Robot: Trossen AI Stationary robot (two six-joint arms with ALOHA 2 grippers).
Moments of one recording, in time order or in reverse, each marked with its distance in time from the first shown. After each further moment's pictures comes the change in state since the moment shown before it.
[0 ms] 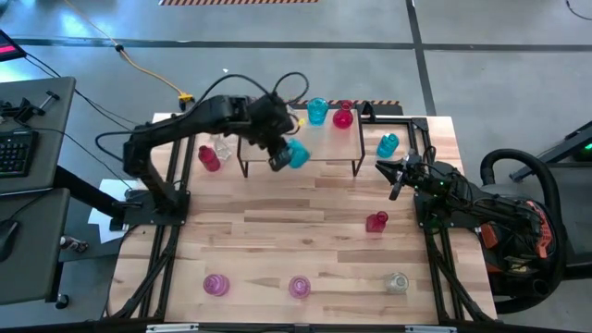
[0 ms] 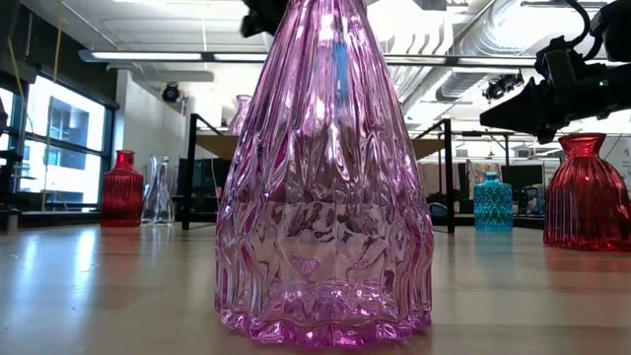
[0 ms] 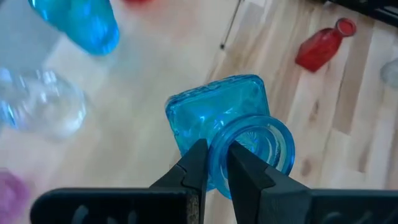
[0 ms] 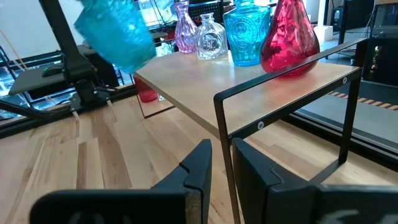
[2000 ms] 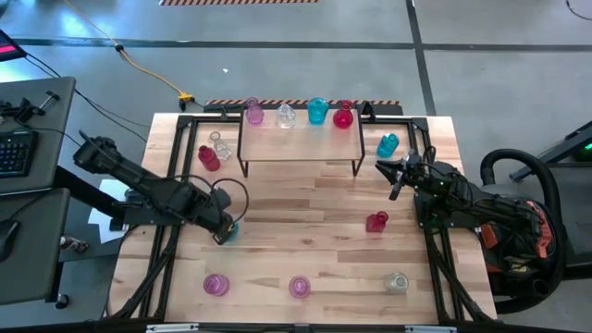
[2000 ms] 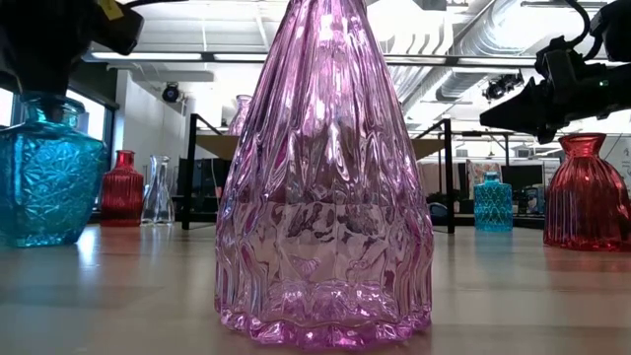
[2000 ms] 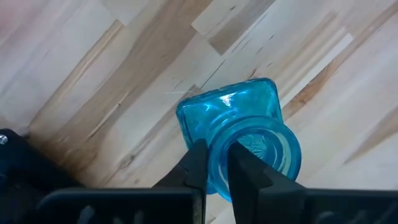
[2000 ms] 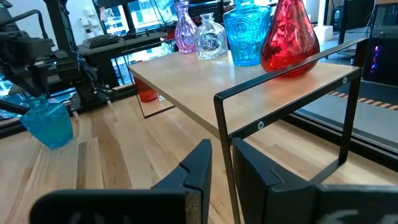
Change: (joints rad) left arm -0.681 -0.478 -0.971 0.000 -0.111 -1.052; right arm 0.000 0.000 0.000 0.000 0.000 0.000
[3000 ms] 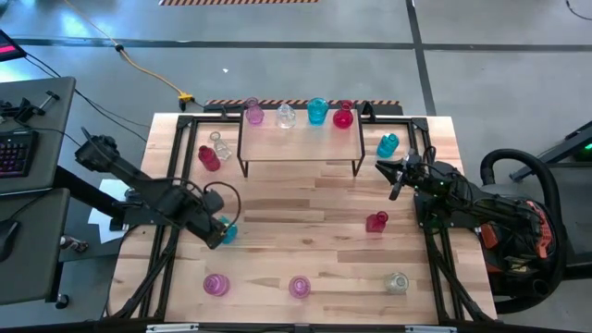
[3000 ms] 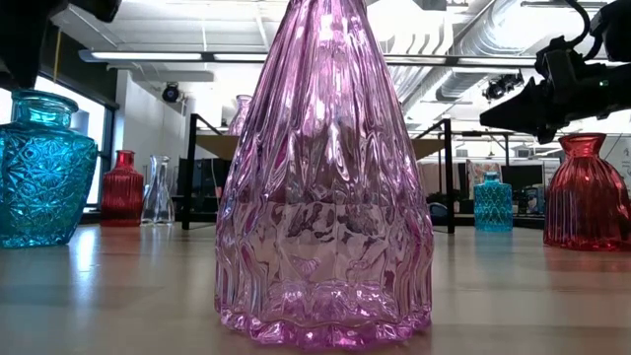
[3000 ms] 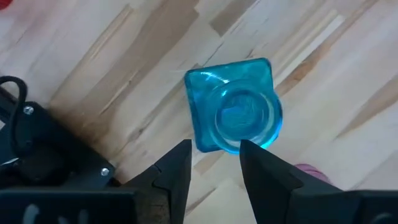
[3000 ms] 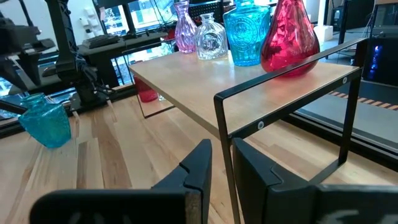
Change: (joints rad) left arm -0.103 0.001 0.112 -0.147 -0.003 -0.098; right arm 0.000 0.000 0.000 0.000 0.000 0.000
